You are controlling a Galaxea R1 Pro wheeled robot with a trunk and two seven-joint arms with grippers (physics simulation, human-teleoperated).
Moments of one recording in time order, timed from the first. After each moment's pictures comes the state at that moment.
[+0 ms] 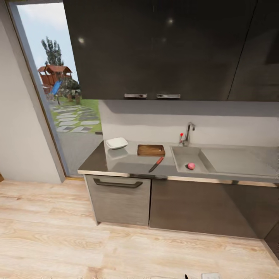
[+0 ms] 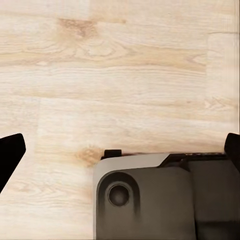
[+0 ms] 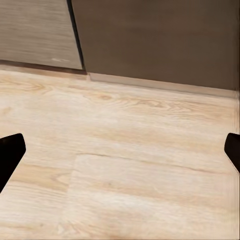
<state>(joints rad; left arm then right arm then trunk) -0.02 0.04 -0.15 -0.30 0.14 -0.27 0.00 -0.36 -0.06 -0.39 -0.02 0.40 -0.61 0.08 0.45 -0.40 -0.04</state>
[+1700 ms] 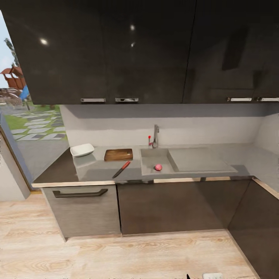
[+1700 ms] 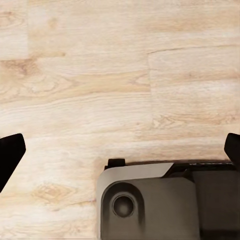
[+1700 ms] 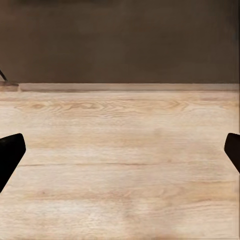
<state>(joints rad) -0.02 0.05 -0.15 -0.31 0.14 -0.27 0.00 -0.36 -0.06 -0.39 -0.02 0.40 -0.61 0.06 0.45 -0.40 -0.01</state>
